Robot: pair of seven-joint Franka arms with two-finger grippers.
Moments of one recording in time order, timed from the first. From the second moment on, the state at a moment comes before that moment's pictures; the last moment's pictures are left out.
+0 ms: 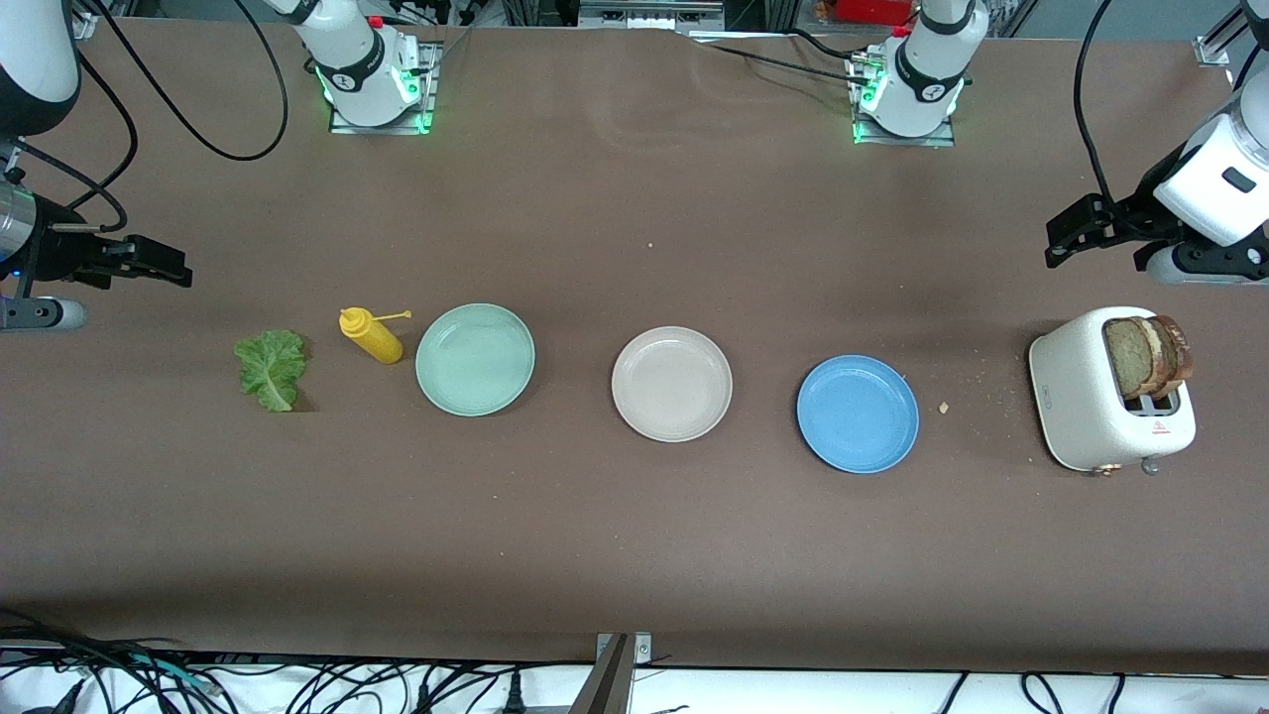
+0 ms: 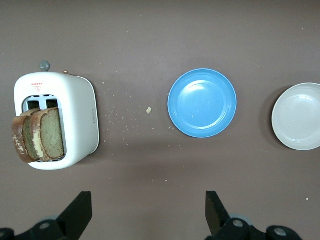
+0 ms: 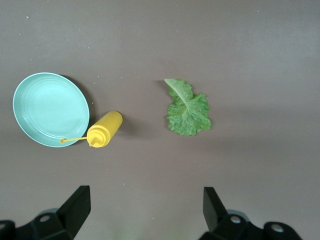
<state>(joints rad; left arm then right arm) -0.04 0.03 -0.02 -1.58 0.00 1.59 -0.05 0.06 0.15 -0.11 -1.55 0.01 1.57 -0.08</state>
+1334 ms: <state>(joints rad) 0.10 0.18 -0.02 -1.58 0.03 1.67 -0.03 0.06 0.15 -0.11 -1.54 0.01 1.57 -0.08</state>
